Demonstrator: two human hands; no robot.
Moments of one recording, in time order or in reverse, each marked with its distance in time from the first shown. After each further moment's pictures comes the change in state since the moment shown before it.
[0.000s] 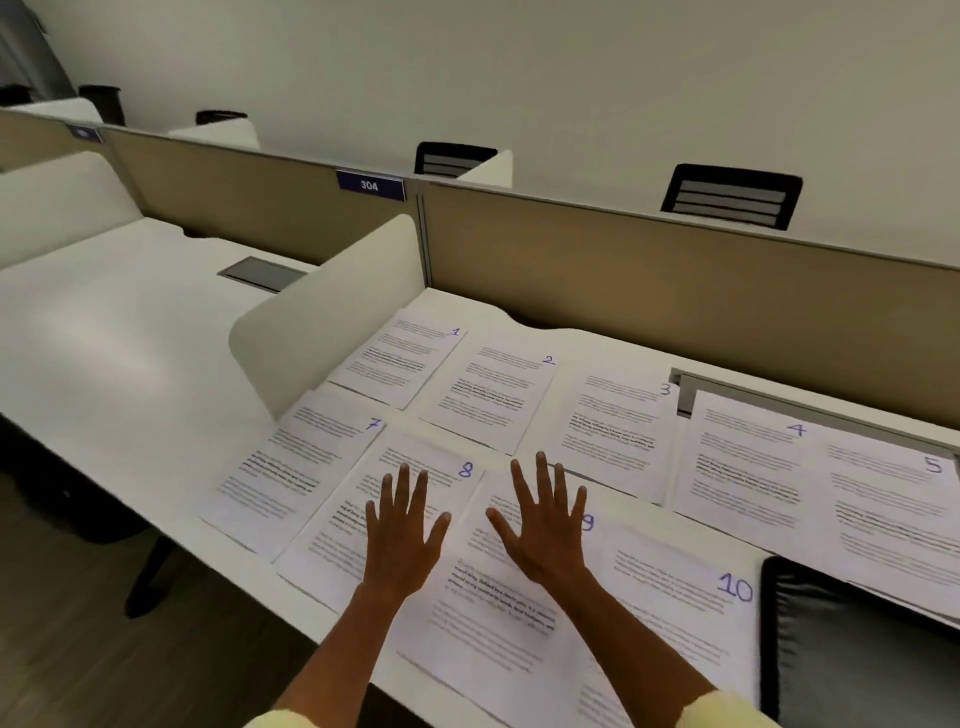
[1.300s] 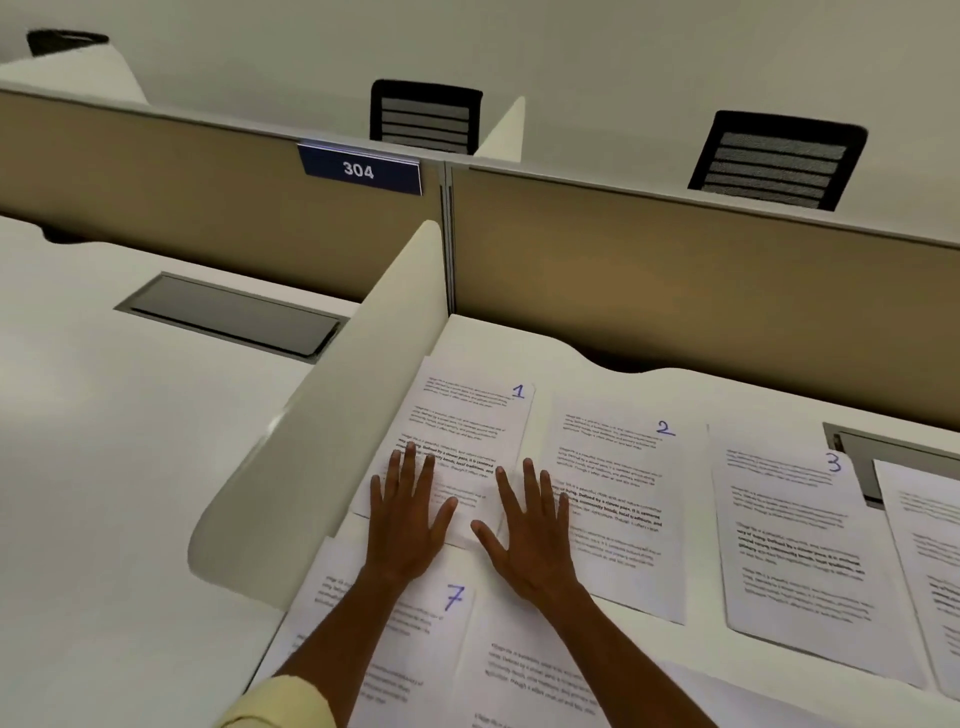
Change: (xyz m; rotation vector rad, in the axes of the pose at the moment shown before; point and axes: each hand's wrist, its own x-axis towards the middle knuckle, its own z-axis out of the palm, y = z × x) left_hand 0.347 -0.195 0.027 -0.004 -0.095 0.193; right_hand 0.304 -0.153 0.107 0.053 -0.062 0.127
